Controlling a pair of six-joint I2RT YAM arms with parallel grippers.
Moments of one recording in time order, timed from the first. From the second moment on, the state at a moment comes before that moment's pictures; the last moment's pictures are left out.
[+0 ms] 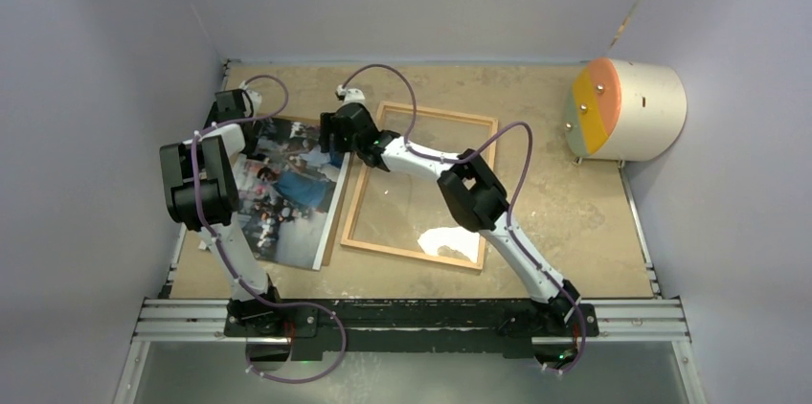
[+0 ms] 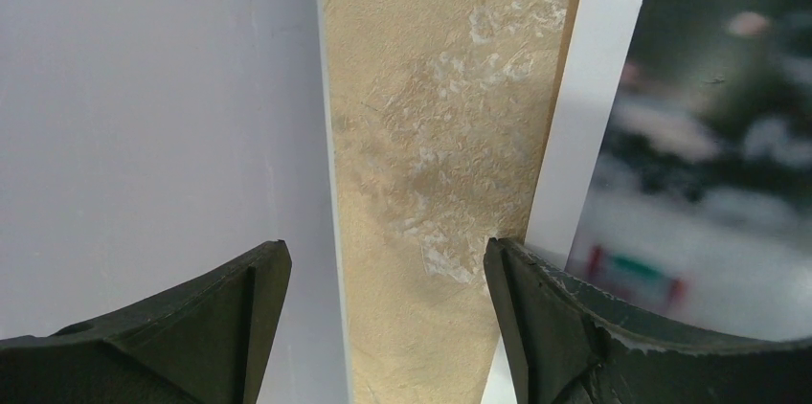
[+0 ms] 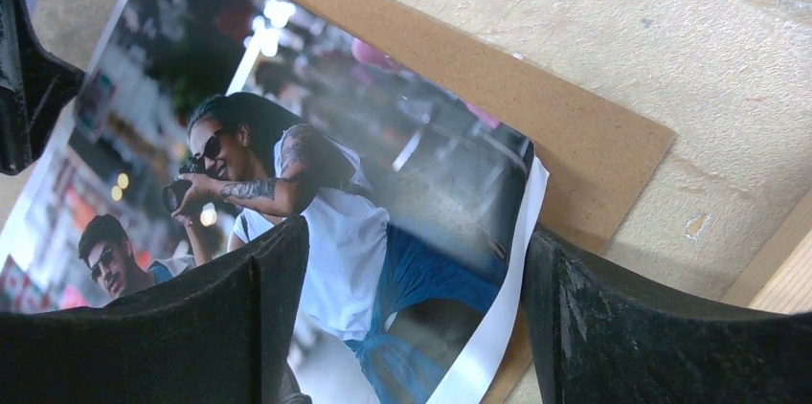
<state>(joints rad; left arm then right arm) 0.23 1.98 1.23 -0.05 -0.35 0.56 0.85 2.57 2.11 -0.05 0.16 0.52</state>
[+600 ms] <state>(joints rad) 0.23 1.97 1.22 -0.03 -0.35 0.57 0.70 2.53 1.86 0.26 -0.20 0.91</state>
